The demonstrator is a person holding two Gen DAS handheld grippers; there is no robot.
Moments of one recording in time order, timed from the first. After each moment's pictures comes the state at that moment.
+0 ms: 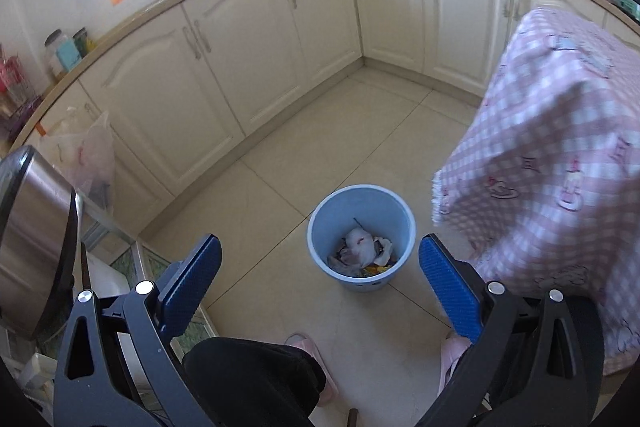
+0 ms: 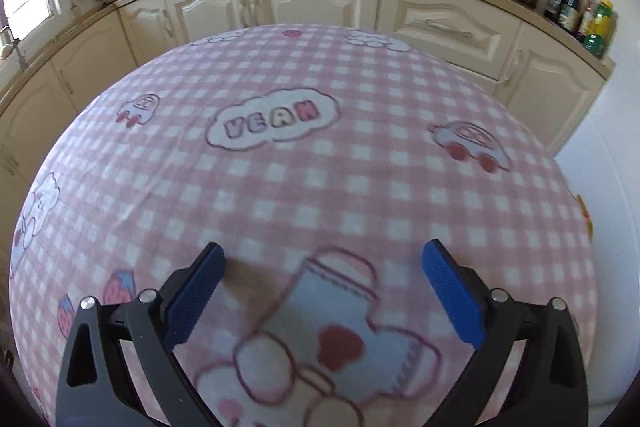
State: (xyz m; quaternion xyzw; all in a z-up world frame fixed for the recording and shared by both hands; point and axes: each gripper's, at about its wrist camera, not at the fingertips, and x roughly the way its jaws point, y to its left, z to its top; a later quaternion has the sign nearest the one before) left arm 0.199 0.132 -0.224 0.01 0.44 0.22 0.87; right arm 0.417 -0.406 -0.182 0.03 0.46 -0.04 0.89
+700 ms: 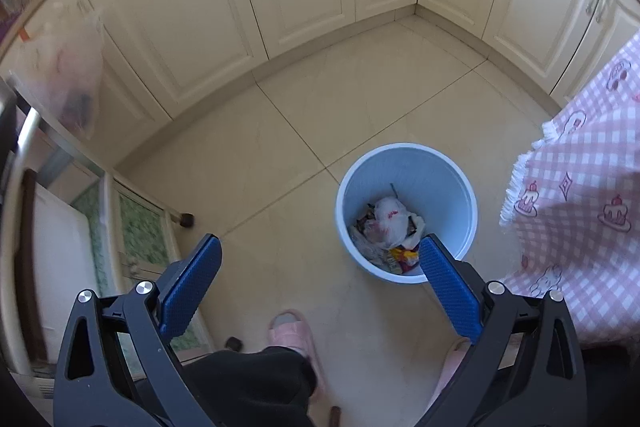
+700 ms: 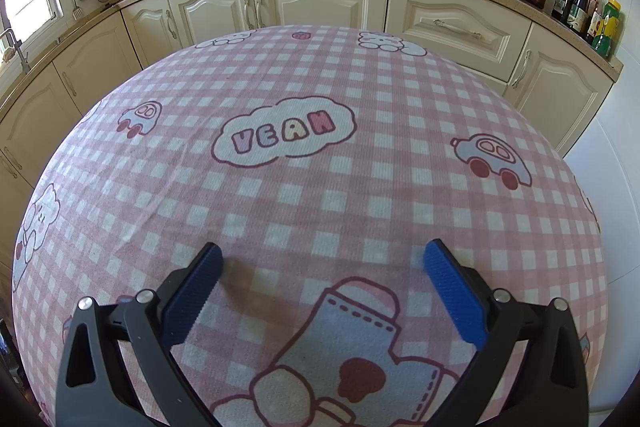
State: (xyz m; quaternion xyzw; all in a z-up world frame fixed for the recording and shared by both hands) left arm 0.249 0.242 -0.345 -0.10 0.50 0.26 0.82; right arm 0.429 -0.402 -0.182 0.03 0.45 -0.04 0.89
